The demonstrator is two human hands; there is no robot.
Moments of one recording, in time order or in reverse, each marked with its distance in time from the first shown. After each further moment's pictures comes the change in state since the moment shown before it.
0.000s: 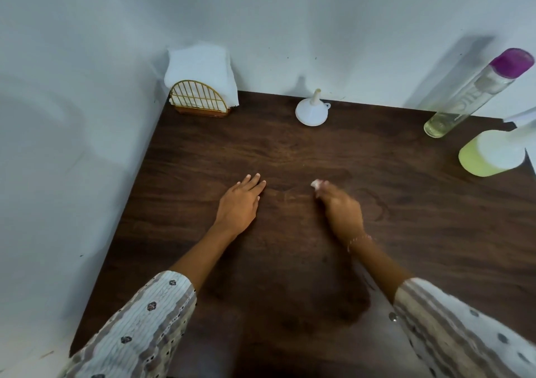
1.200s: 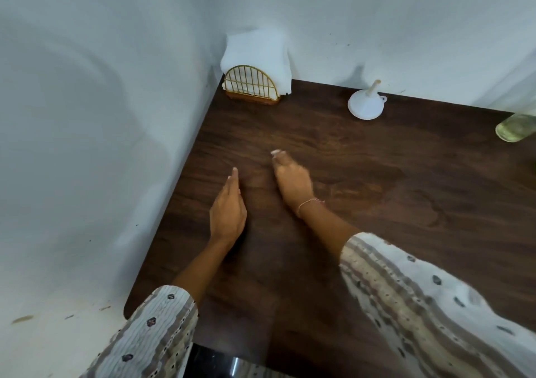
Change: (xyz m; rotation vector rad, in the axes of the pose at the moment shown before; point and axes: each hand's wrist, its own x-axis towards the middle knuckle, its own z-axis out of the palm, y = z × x) left_hand -0.074 -0.064 -0.007 -0.319 0.284 -0.489; right_hand 0.078 -0.155 0.078 -0.007 -0.152 -0.230
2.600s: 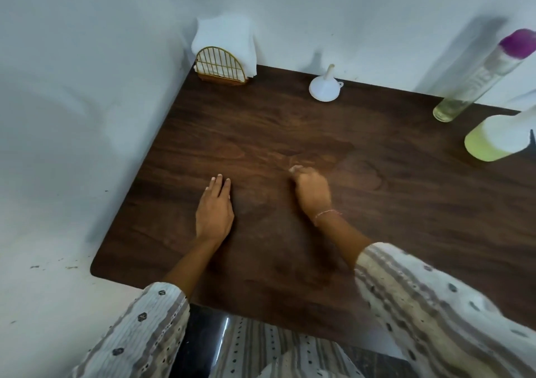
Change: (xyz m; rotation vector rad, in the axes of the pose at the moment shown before) left_hand -0.082 0.022 0.027 0.276 -0.066 0.102; right_hand -0.126 0.069 -0.046 -0.025 -0.043 0.137
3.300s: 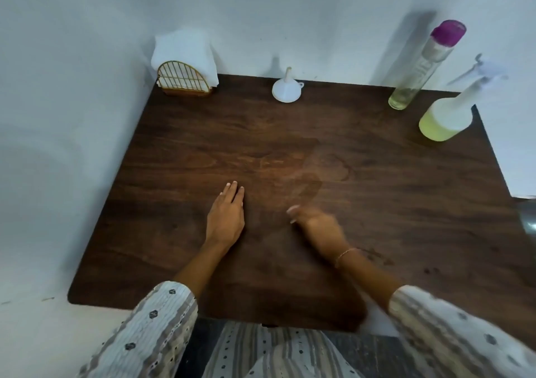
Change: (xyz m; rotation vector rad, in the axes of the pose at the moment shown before) left_hand -0.005 0.060 0.012 0.026 -0.069 0.224; right_hand -0.111 0.044 -0.014 0.082 -0.091 -0.093
